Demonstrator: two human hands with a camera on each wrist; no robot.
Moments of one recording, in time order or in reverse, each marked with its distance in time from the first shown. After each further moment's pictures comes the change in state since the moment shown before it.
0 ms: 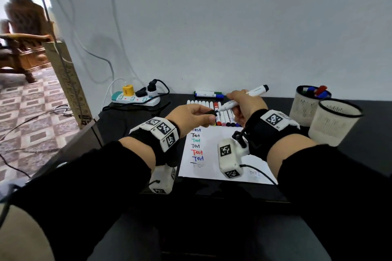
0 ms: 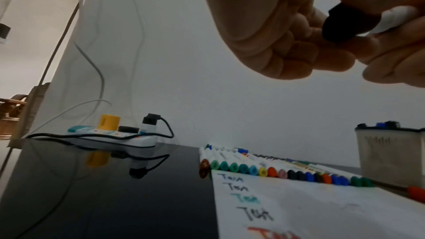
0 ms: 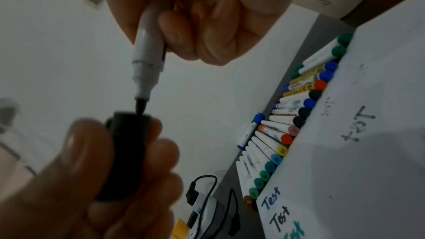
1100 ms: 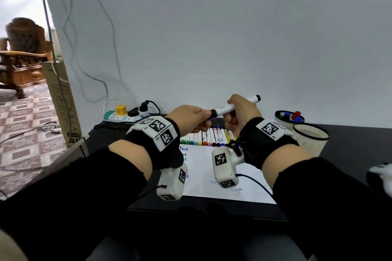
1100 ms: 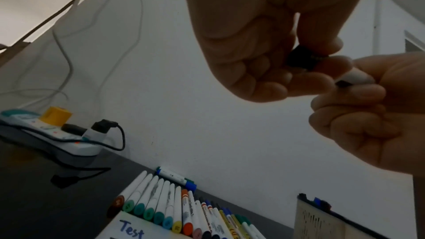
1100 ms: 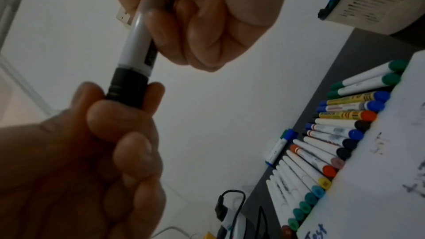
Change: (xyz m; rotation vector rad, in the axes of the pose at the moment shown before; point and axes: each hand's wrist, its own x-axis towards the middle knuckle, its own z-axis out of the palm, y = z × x) left_hand -0.009 0.068 0.012 -0.108 0.027 0.057; right_hand -0.030 -0.049 -0.018 0.213 -0.003 -0.037
